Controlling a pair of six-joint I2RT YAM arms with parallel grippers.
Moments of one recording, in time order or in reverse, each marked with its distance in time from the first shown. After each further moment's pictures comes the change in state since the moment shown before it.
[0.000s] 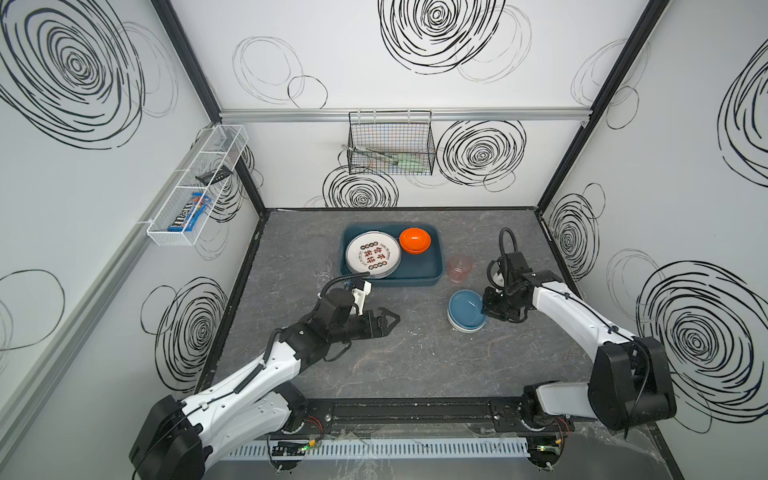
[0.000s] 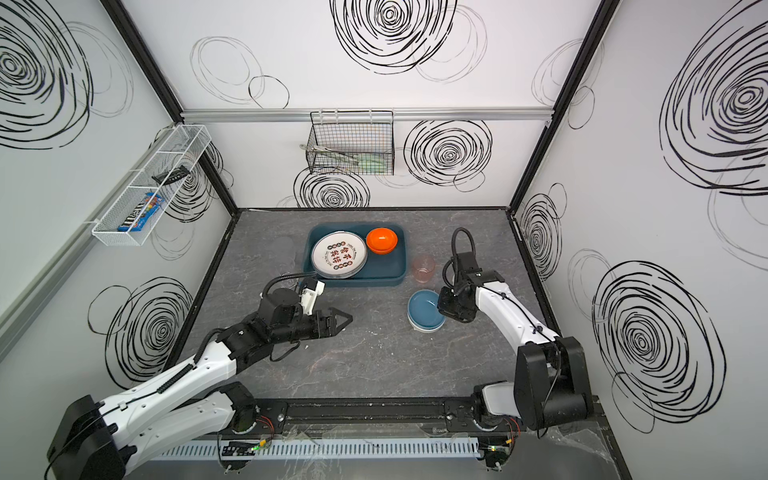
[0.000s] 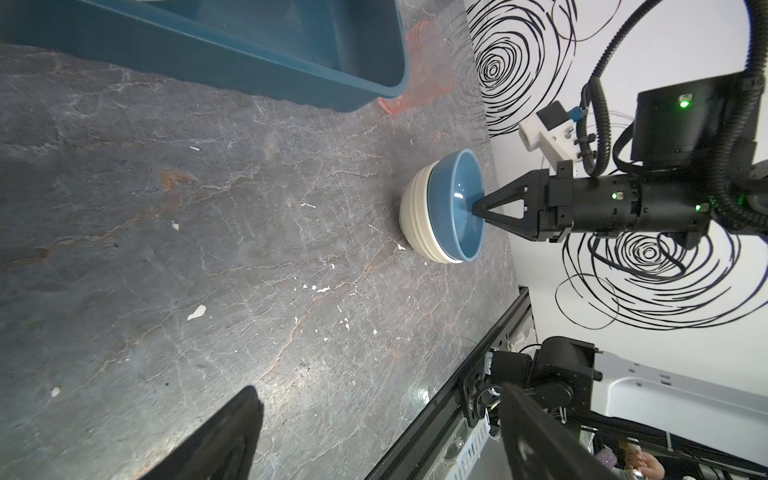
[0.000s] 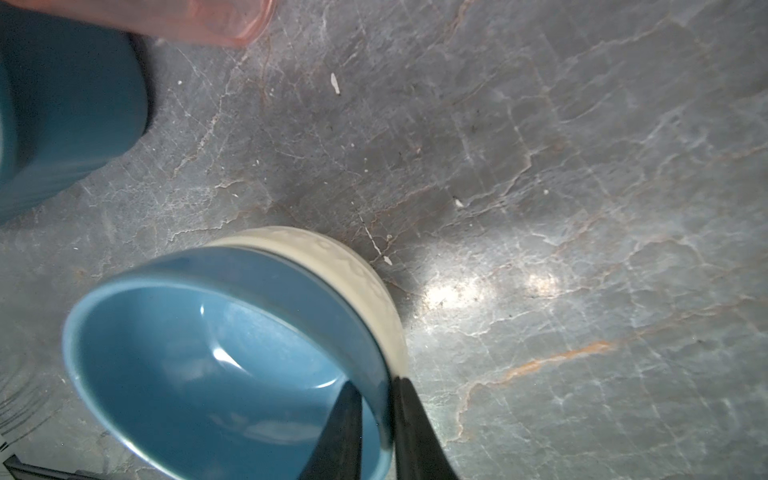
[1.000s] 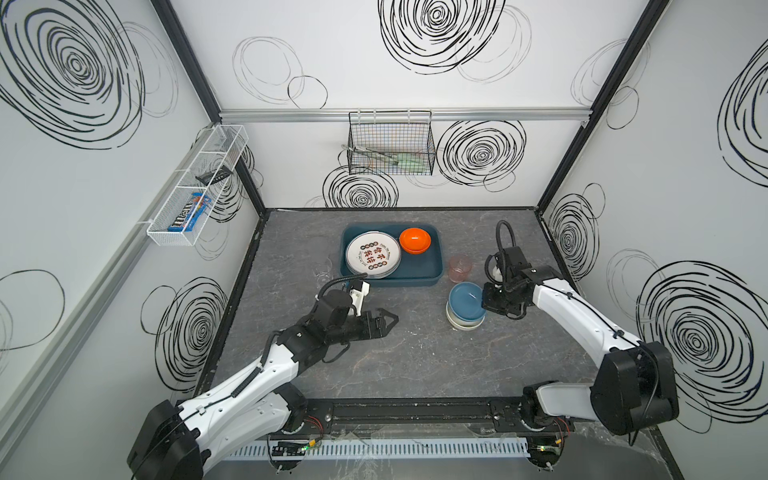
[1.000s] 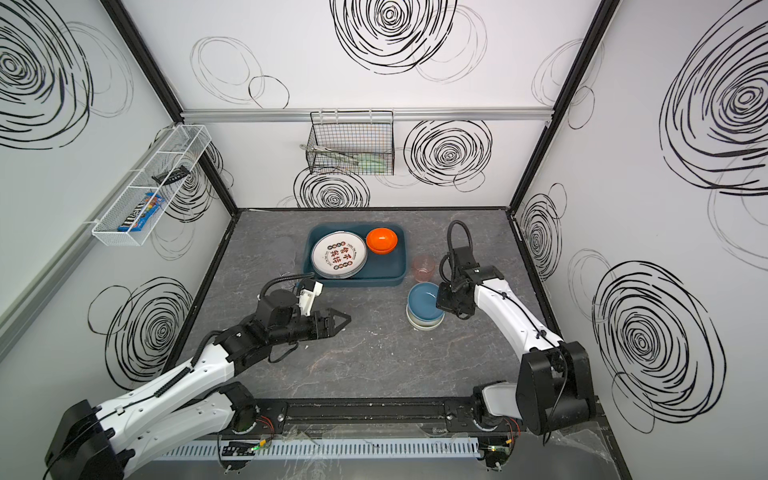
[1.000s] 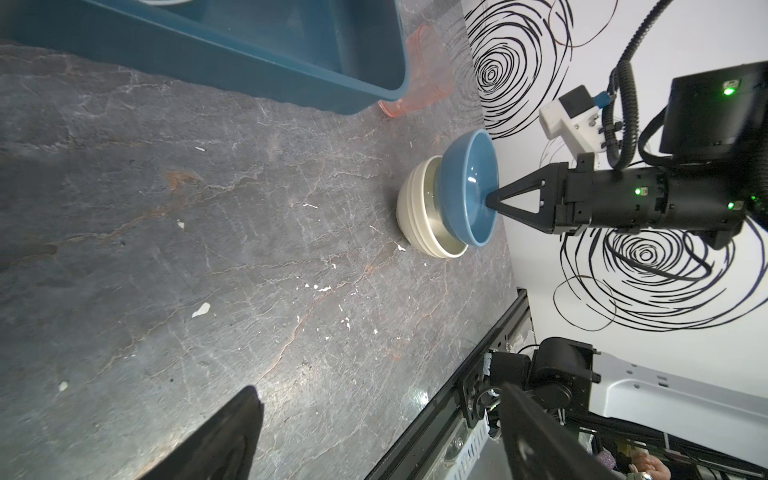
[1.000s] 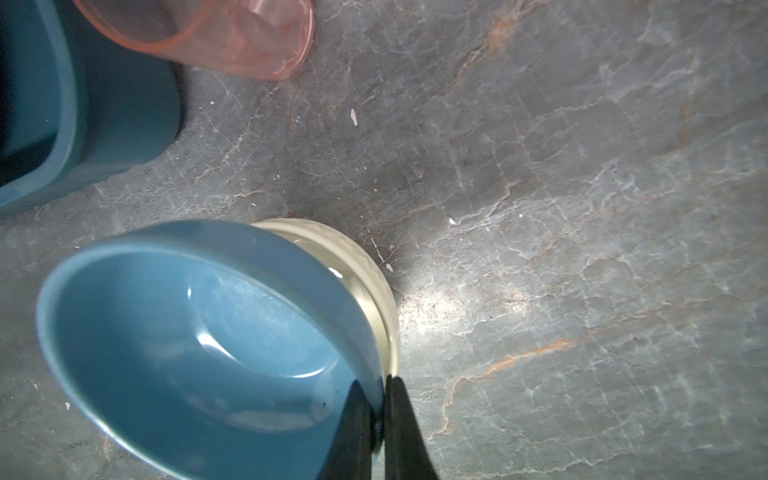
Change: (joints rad) left arm 0.014 -0.031 -0.016 0.000 0.000 -0.003; right arm 0.042 -0.023 0.084 -0.063 0.078 -0.019
